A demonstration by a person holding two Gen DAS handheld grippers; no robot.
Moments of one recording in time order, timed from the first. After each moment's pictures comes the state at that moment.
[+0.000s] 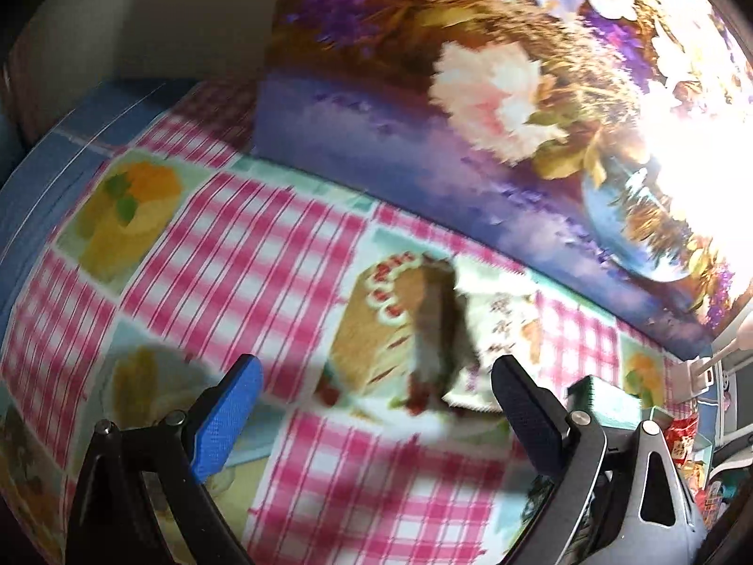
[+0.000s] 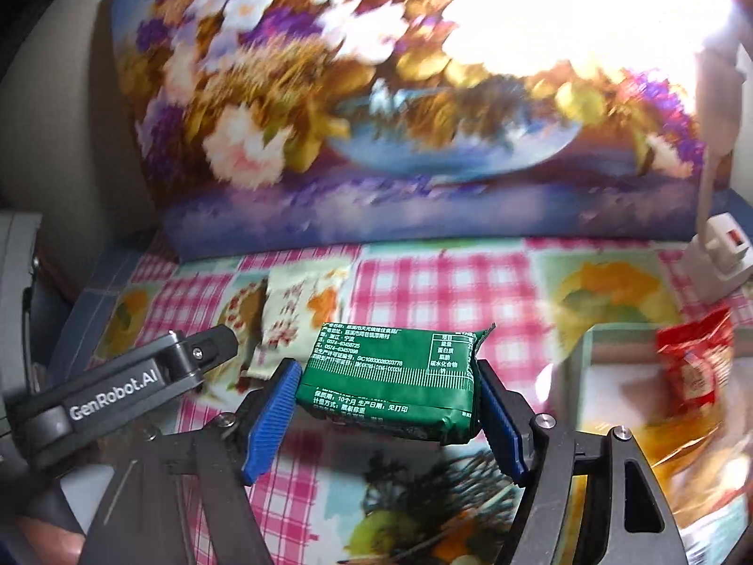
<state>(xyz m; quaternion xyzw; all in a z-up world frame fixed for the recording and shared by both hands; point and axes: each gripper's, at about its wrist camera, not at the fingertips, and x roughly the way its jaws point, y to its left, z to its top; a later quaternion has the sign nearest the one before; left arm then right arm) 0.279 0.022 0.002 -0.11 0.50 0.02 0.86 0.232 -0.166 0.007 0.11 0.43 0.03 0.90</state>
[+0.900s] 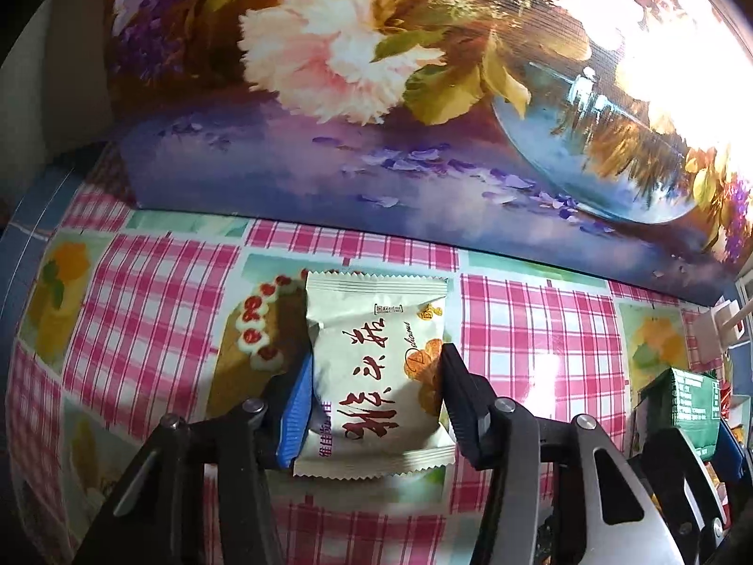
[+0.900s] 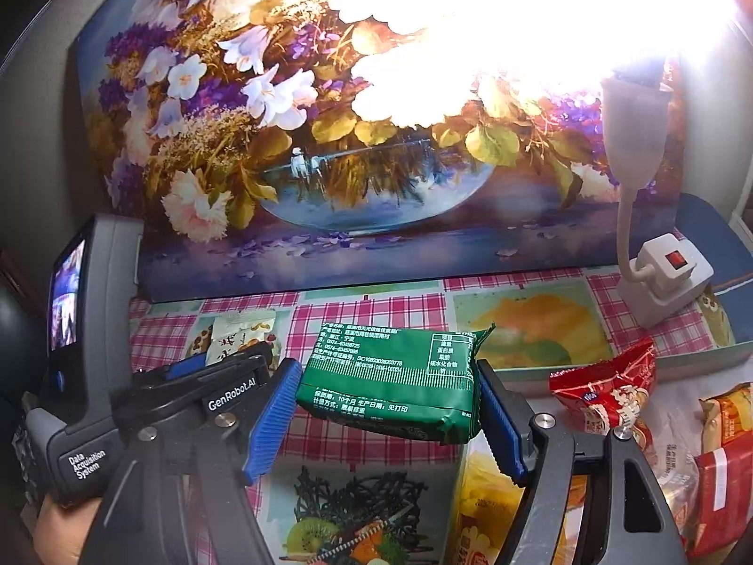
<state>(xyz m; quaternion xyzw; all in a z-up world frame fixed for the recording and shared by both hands) 0.313 -0.066 -0.015 -0.01 0.52 -0.02 0.85 0.229 -0.207 0.033 0.11 0.42 -0.01 0.90</state>
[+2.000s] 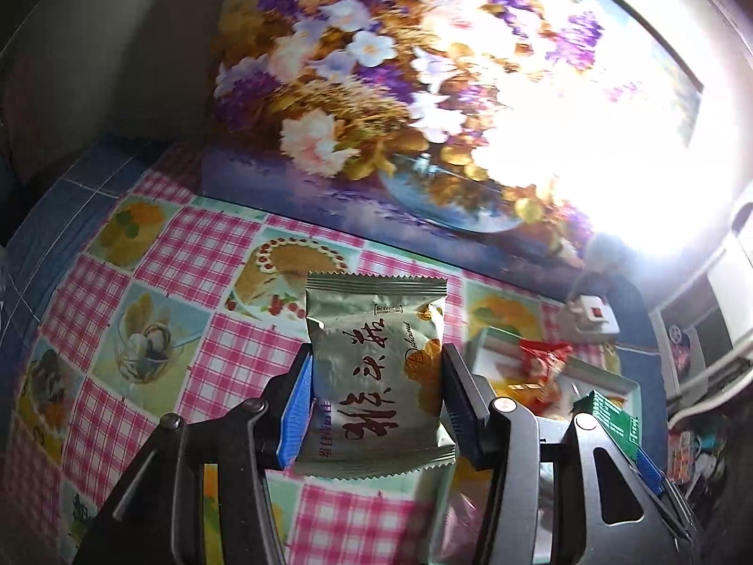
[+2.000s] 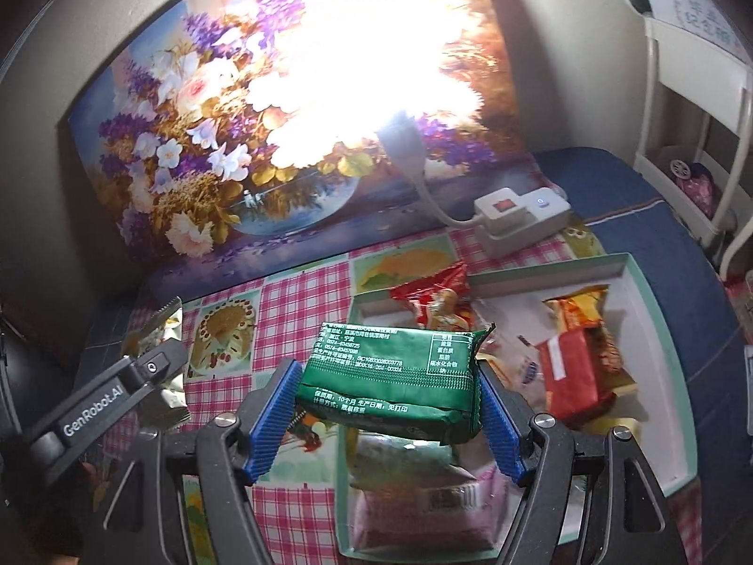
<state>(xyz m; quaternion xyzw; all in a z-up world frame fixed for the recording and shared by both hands) 0.157 -0.087 0.105 -0.08 0.46 -0.03 0.88 0.108 -0.275 0.099 0.18 0.43 -0.07 0.88</state>
